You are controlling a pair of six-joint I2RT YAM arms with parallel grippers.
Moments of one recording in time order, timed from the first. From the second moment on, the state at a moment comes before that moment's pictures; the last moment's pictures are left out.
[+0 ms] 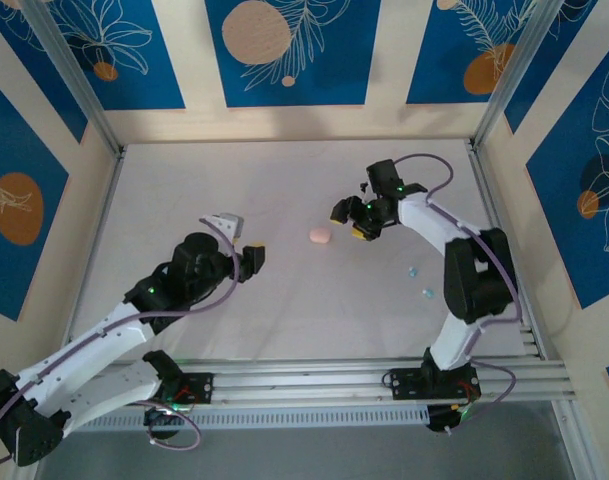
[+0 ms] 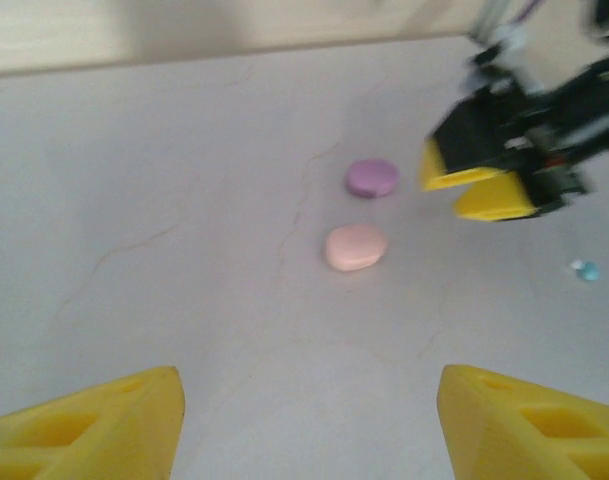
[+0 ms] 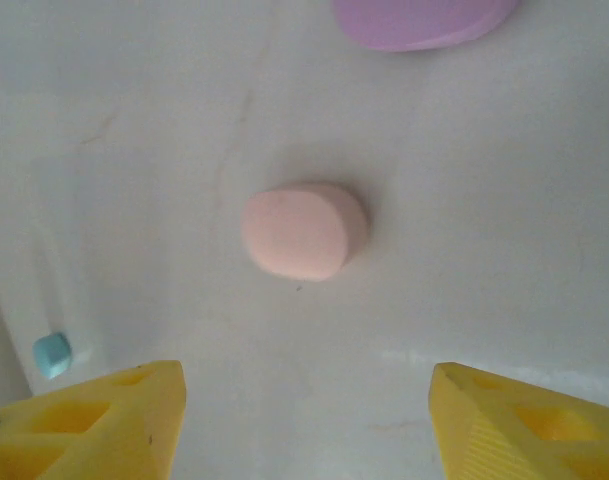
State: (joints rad) left arm -0.71 0.88 0.73 -0.34 -0.22 -0.33; right arm 0.31 1.69 1.23 -0.60 -0.43 0.69
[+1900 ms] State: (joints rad) left arm 0.09 1.47 0.70 -0.47 -0.18 -0.59; right arm 0.33 1.40 1.02 -0.61 -0.54 0.78
